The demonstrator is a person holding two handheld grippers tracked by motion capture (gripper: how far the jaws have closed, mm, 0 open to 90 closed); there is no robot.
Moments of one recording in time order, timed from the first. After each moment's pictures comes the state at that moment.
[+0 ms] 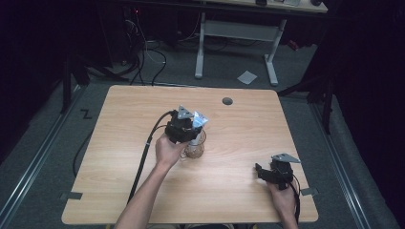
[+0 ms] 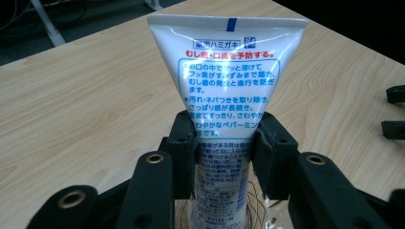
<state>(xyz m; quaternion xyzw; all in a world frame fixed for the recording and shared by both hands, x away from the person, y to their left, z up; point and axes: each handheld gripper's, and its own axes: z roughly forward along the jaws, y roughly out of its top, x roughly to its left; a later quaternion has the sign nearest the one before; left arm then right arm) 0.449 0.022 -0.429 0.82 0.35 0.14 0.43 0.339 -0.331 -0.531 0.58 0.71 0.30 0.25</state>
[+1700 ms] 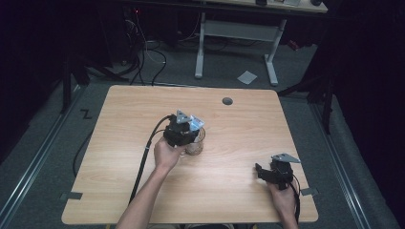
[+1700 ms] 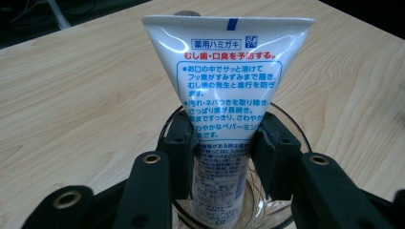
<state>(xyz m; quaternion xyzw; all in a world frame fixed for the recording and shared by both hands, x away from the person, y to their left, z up) 0.448 0.027 -0.448 0.82 0.36 0.15 0.42 0.339 -0.331 -0.531 0.58 0.71 0.30 0.25</state>
